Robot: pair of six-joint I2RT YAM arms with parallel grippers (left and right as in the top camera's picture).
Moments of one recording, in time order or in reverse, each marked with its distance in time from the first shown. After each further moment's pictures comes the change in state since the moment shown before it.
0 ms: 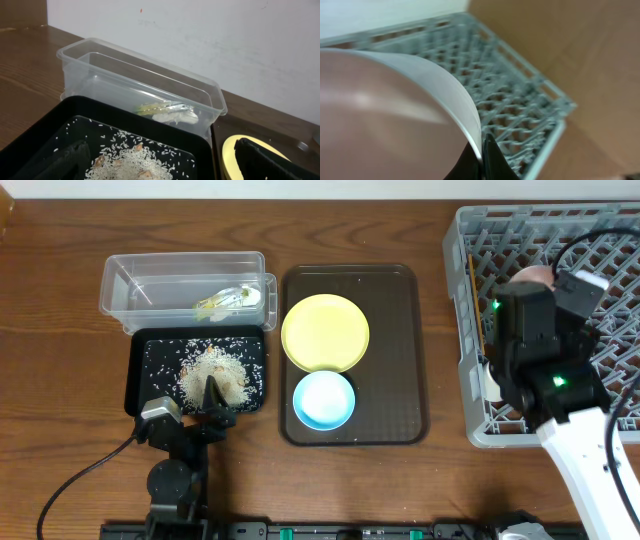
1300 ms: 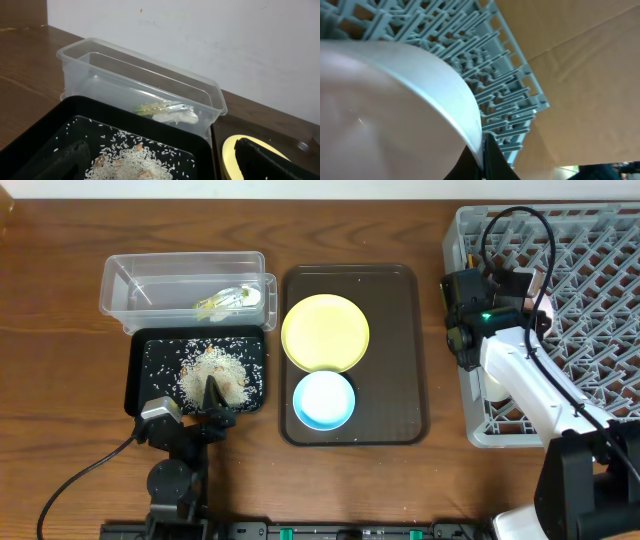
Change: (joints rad) left arm 0.000 0.000 0.000 0.000 0.000 0.000; right arm 0.013 0.437 0.009 0.021 0.167 -0.044
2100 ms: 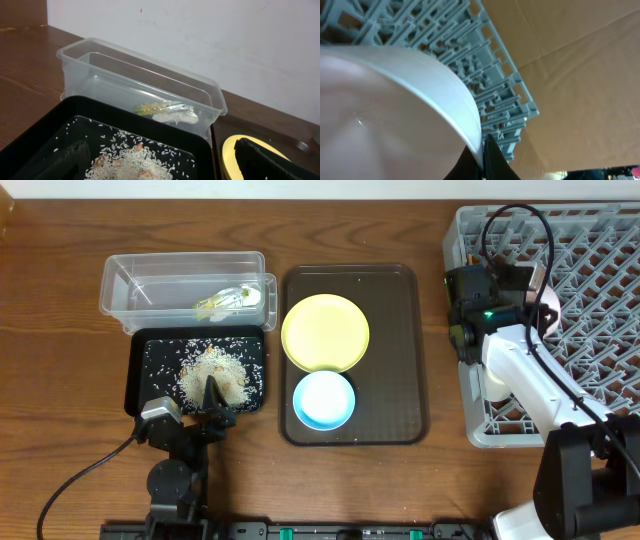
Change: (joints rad) left arm 0.000 0.000 0.000 0.000 0.000 0.000; right arm -0.023 0.018 -0.001 0.131 0.040 -0.124
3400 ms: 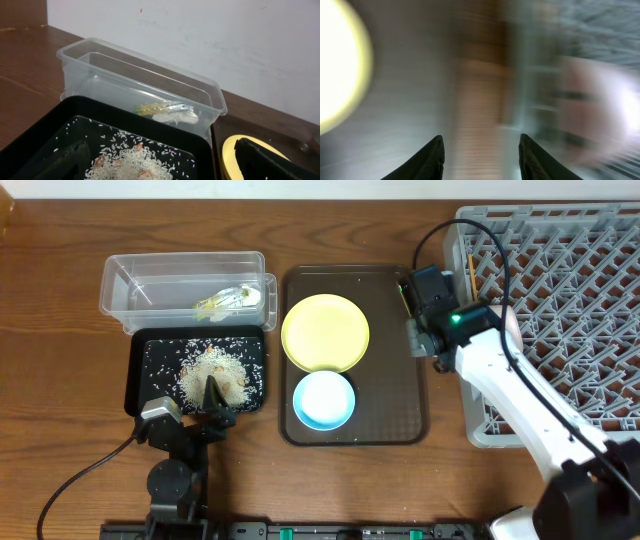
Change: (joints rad) left arm 0.000 0.000 0.000 0.000 0.000 0.000; right arm 0.228 -0.072 0.138 -0.245 -0.922 -0.002
